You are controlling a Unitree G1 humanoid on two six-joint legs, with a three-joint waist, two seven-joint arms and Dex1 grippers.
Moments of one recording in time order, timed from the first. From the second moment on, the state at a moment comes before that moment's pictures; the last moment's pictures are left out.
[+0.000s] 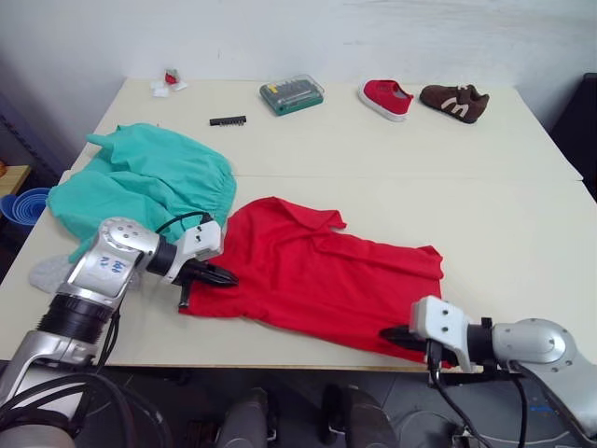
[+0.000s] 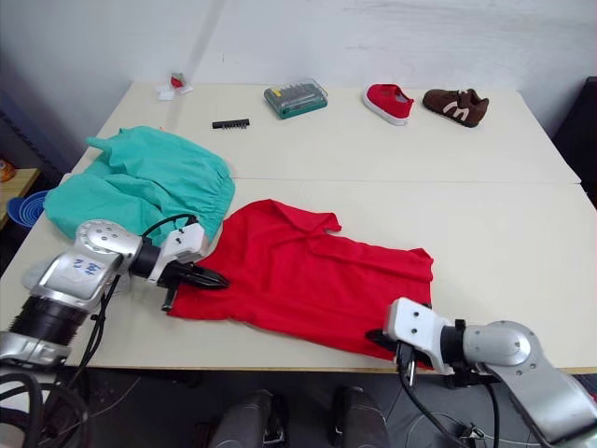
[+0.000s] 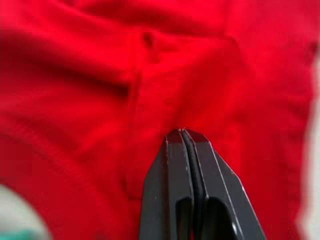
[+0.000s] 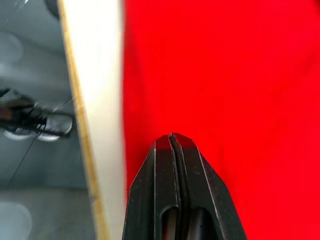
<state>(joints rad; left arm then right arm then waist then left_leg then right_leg) -0.69 0.79 -0.27 0.34 -0.09 0.26 -1.28 0.15 -0.93 0.05 -0.56 0.26 0.41 0.94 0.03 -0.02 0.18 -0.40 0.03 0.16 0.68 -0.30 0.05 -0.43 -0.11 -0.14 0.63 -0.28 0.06</state>
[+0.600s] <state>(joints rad) -0.85 0.79 -0.24 0.66 -0.02 -0.11 -1.42 0.26 -0.90 0.01 -0.57 0.25 0.36 0.90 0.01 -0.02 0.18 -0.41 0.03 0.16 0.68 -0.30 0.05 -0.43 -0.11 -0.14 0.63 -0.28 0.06</state>
